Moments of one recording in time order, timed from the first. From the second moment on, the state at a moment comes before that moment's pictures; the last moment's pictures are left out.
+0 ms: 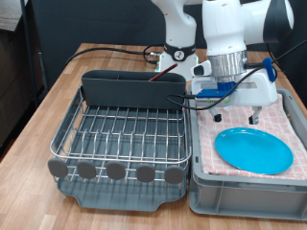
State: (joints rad) arm 0.35 0.17 -0.04 -2.47 0.76 2.98 0.99
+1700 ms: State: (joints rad) arm 0.30 0.25 0.02 -2.42 0.87 2.98 0.89
